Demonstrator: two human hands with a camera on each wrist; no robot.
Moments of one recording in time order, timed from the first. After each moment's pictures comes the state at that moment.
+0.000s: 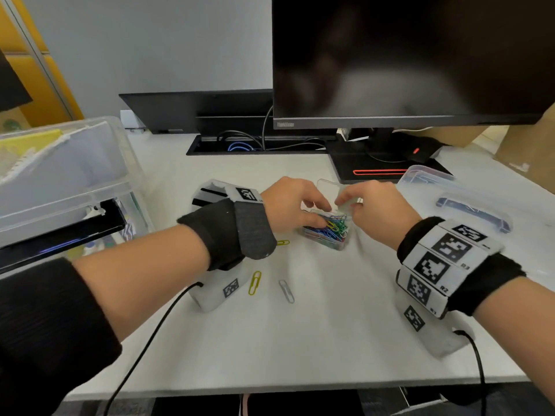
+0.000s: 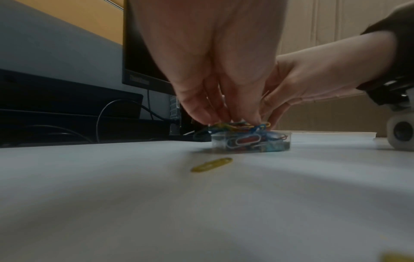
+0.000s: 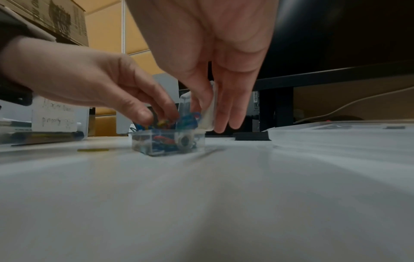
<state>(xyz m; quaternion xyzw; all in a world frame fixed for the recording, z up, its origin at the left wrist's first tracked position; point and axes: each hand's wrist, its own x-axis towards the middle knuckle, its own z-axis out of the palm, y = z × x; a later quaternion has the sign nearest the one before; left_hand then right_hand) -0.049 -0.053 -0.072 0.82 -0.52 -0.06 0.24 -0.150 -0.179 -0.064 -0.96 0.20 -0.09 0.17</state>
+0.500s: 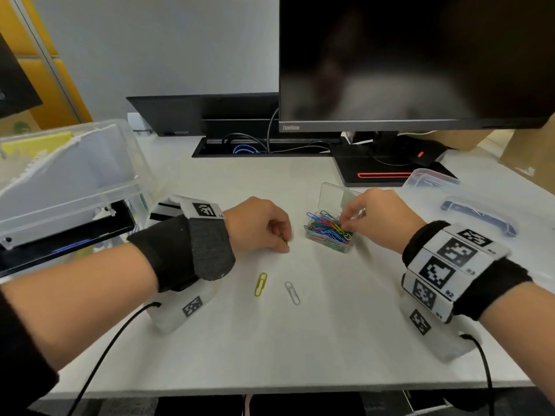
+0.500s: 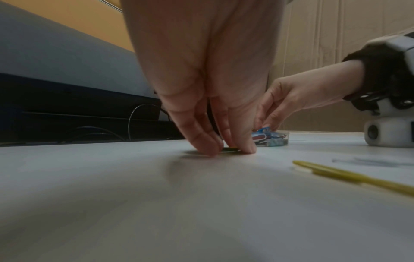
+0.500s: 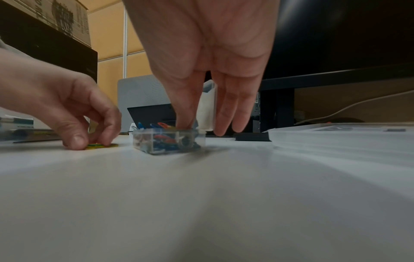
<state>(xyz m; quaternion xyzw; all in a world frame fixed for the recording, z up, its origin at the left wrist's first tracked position) -0.038 -0.004 -0.082 0.86 -0.46 -0.14 0.16 -0.149 -0.178 -0.067 -0.96 0.20 -0.05 0.19</state>
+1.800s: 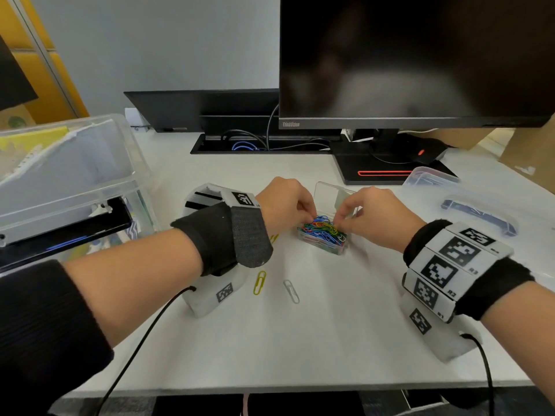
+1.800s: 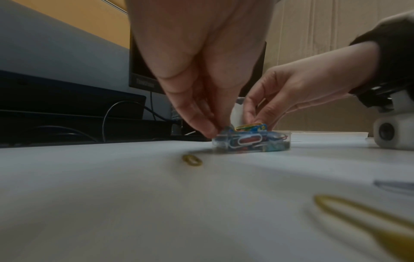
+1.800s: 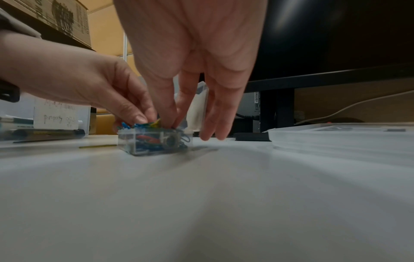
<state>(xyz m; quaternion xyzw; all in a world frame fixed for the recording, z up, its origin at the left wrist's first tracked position) -0.048 -0.042 -0.071 0.86 -0.46 -0.05 0.22 -0.148 -0.176 -0.069 -0.96 0.17 -0.06 0.22</state>
